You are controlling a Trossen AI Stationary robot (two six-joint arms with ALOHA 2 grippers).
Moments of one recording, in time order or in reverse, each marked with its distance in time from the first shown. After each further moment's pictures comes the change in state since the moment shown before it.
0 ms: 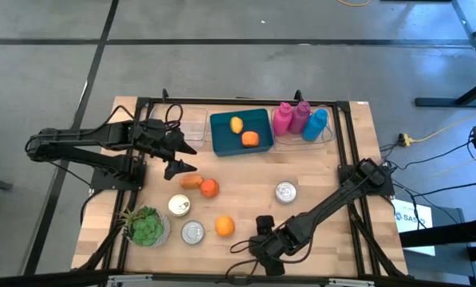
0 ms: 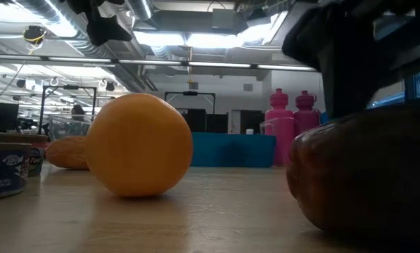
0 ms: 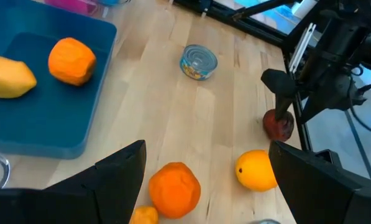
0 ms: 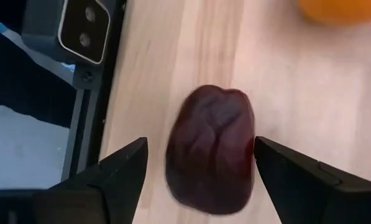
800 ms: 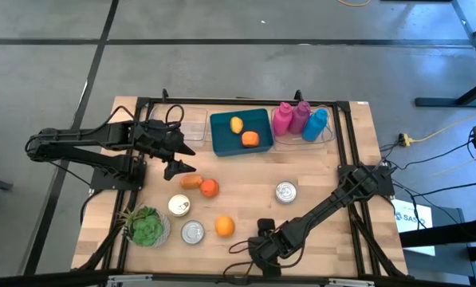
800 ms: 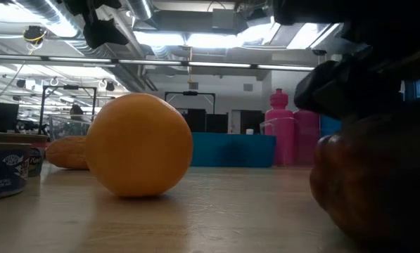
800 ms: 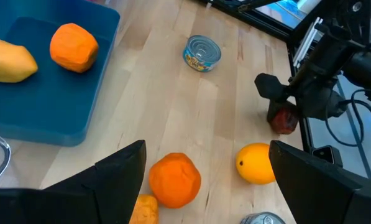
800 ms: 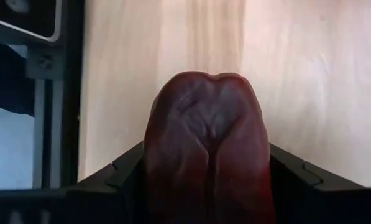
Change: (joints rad) left arm 0.000 0.000 0.000 -0.031 0.000 -0.022; right arm 0.000 0.096 0.000 0.004 -0.029 0.110
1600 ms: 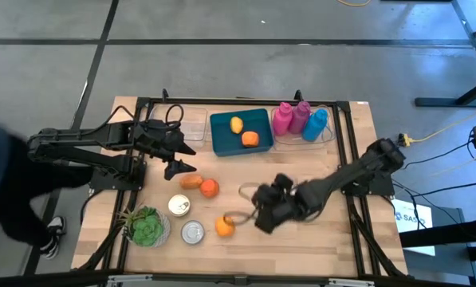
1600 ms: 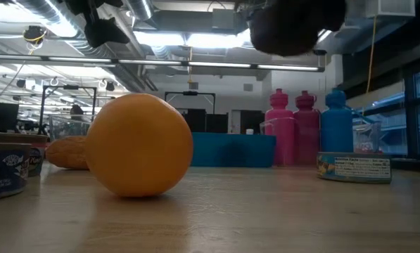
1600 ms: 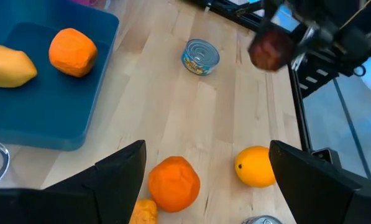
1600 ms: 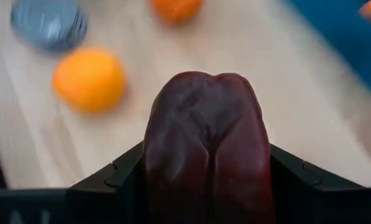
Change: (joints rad) left arm 0.000 0.000 0.000 0.015 0.000 -0.005; right arm -0.167 -0.379 -0.002 -0.330 0.380 0.285
